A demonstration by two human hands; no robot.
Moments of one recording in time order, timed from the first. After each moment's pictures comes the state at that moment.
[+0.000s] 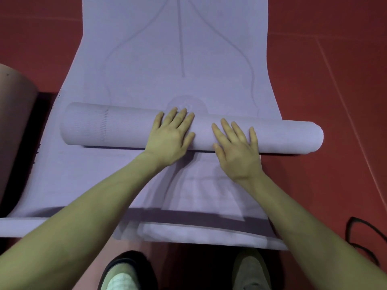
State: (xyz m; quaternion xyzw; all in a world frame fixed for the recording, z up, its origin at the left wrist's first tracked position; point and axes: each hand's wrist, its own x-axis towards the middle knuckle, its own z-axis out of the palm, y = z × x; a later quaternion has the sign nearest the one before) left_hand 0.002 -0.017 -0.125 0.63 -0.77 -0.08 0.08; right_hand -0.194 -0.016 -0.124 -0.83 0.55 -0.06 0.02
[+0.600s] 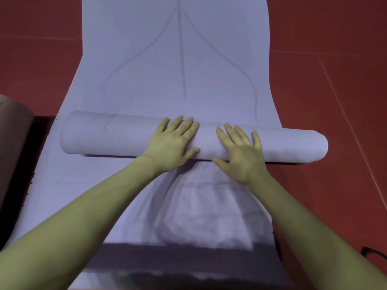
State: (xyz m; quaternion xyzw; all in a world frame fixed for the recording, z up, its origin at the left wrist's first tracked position) left_hand 0.027 -0.074 -0.119 0.56 -0.82 -0.06 0.03; right_hand -0.185 -0.083 -0.109 -0.83 0.55 0.03 0.08
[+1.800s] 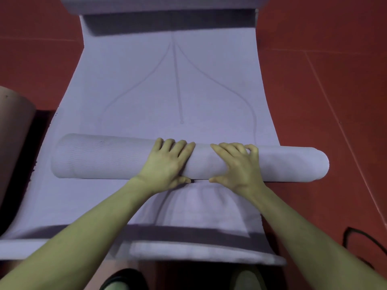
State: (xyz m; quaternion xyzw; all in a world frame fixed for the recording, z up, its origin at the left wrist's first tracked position) left_hand 0.008 -0.008 -0.133 0.51 -0.86 0.02 0.07; right_hand -0.217 -0.030 -0.121 -0.85 0.52 -0.10 0.04
